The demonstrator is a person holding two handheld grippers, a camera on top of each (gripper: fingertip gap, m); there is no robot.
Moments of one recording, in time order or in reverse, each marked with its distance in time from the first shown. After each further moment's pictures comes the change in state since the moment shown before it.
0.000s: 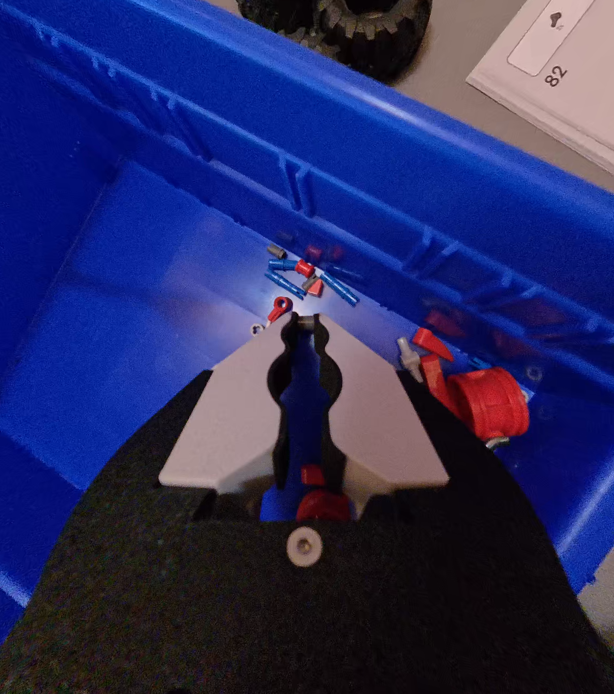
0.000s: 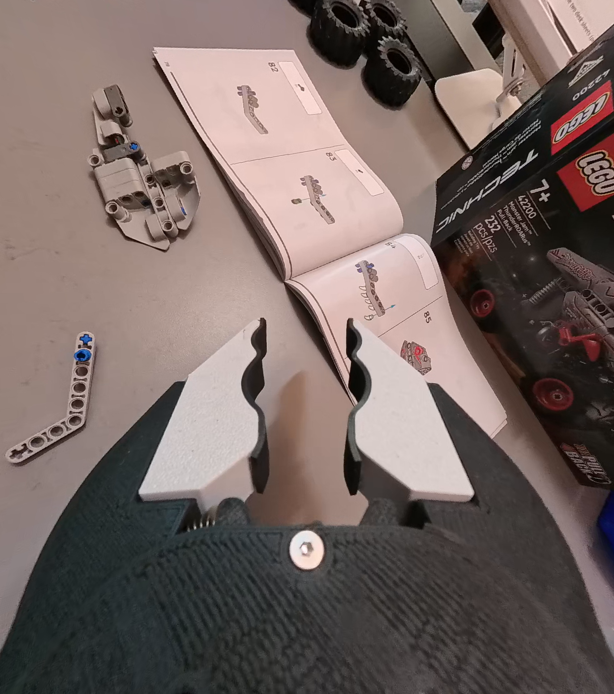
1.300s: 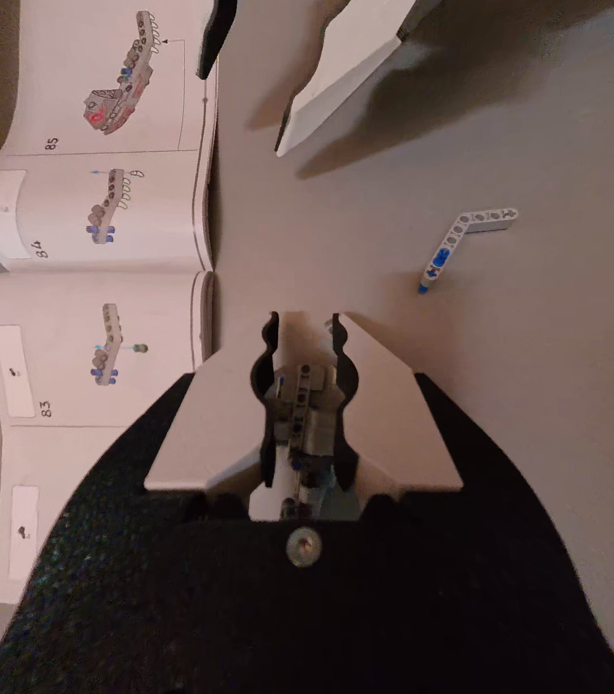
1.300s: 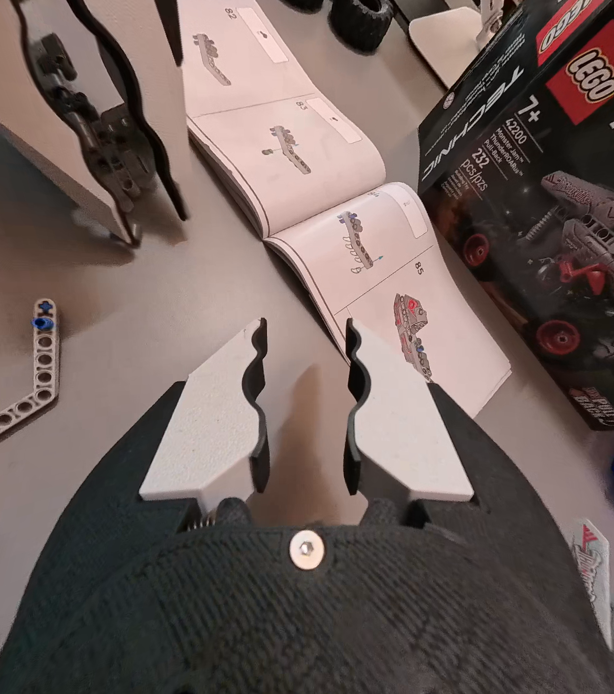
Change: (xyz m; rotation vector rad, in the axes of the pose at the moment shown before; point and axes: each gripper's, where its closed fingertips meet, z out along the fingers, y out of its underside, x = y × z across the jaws) left arm 0.321 -0.143 0.033 0.109 0.428 0.499; right arm 0.009 0.028 -0.004 -0.031 0.048 0.081
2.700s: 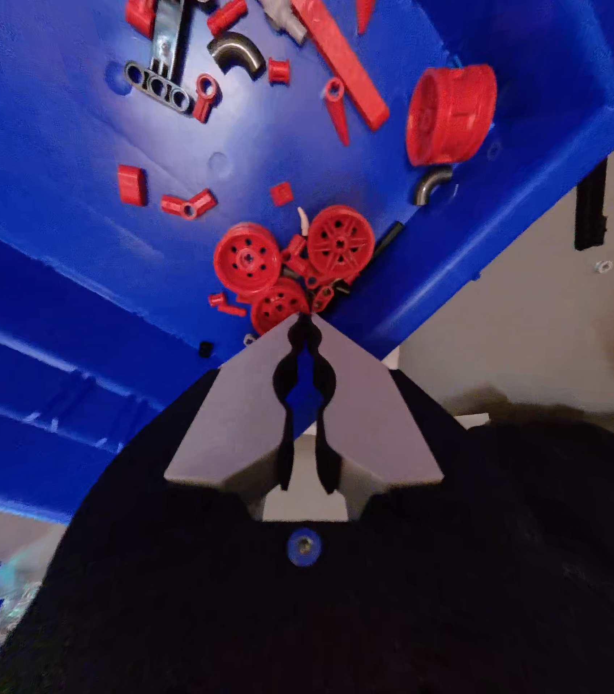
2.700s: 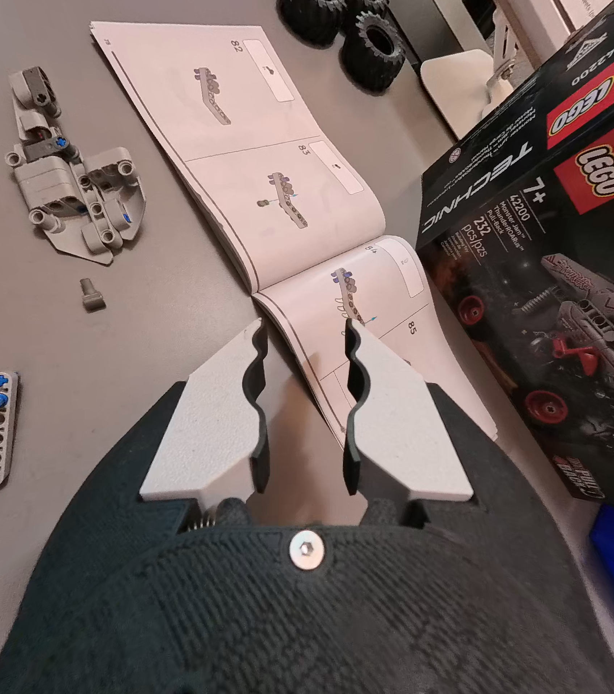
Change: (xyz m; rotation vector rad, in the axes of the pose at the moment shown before) left arm -0.059 0.307 -0.232 -0.573 -0.137 -0.815; right arm 0.006 -0.029 0.030 -0.001 -0.018 -0.077
